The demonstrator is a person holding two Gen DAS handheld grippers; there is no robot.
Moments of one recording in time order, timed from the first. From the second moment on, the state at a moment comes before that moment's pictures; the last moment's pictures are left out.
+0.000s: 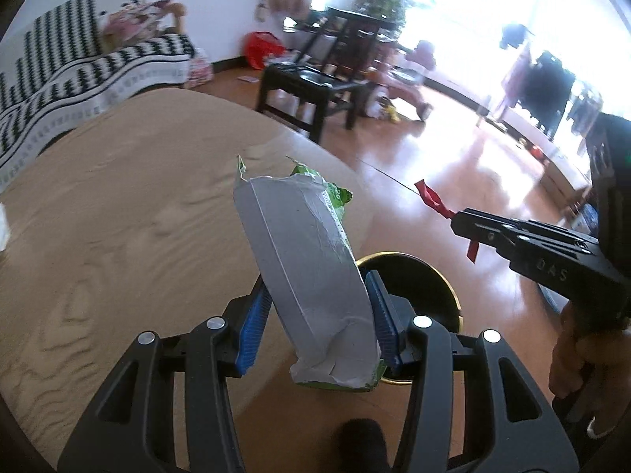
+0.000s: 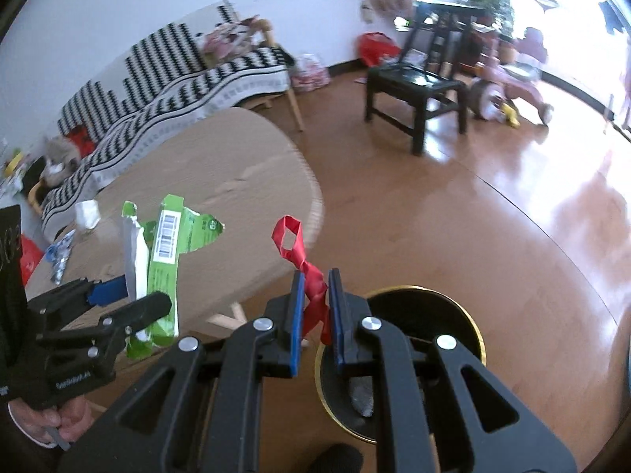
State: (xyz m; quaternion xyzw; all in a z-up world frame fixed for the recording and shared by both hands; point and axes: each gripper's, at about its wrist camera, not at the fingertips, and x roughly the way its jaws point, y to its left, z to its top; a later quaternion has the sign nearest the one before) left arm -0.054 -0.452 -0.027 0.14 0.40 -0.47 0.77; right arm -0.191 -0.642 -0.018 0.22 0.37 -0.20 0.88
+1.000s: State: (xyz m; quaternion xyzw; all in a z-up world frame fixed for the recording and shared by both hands) left arm -0.100 -0.527 -0.078 0.20 0.43 -0.52 0.71; right arm -0.239 -0.688 -0.056 0.28 0.40 -0.26 0.83
